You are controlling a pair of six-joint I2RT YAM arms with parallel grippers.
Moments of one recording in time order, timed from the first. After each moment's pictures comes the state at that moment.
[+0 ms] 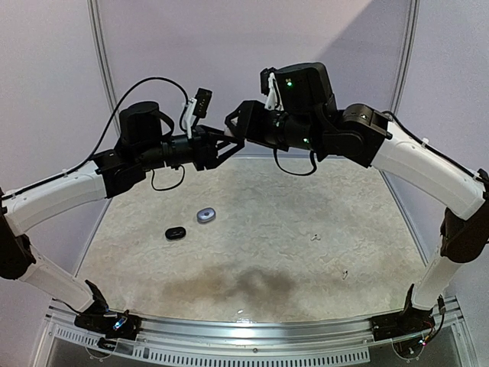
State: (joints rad) left arm -0.75 1.38 1.21 0.11 0.42 -0.25; right arm 1.09 1.74 1.95 -0.52 0.33 0.74
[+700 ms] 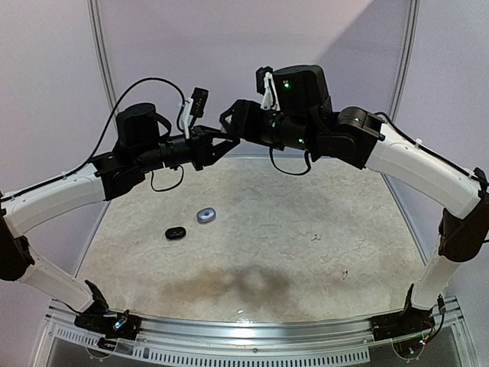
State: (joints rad) left arm -0.74 1.37 1.18 0.16 0.41 -0.24; right arm 1.09 1.75 1.94 -0.44 0.30 0.69
